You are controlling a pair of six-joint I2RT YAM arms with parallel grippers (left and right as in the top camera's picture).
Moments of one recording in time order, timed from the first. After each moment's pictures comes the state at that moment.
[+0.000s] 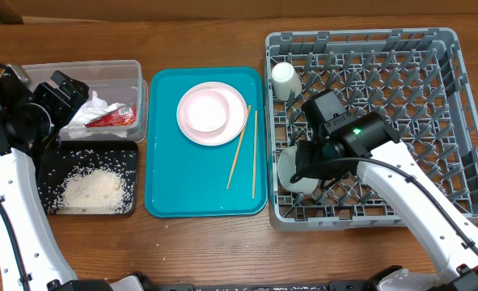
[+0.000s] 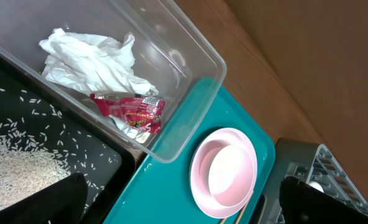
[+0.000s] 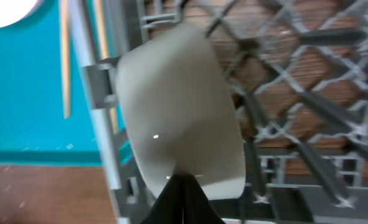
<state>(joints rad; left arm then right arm) 0.47 1.45 1.49 -0.97 0.38 -0.47 0.47 1.49 1.26 -1.16 -0.09 0.57</state>
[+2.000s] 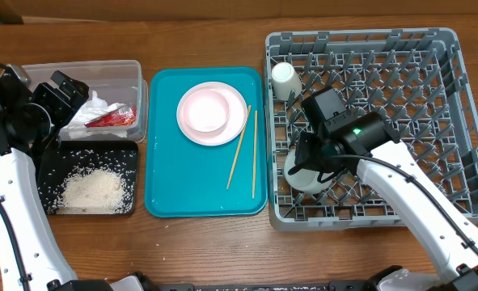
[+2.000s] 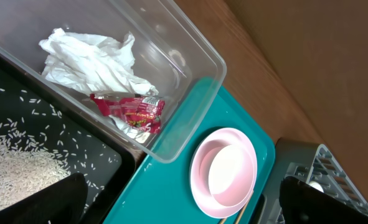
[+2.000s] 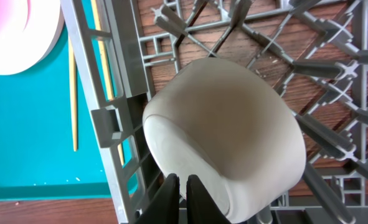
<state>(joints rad) 0.47 1.45 1.49 -0.97 0.38 -0.47 0.47 1.49 1.26 -1.08 -0.03 0.64</state>
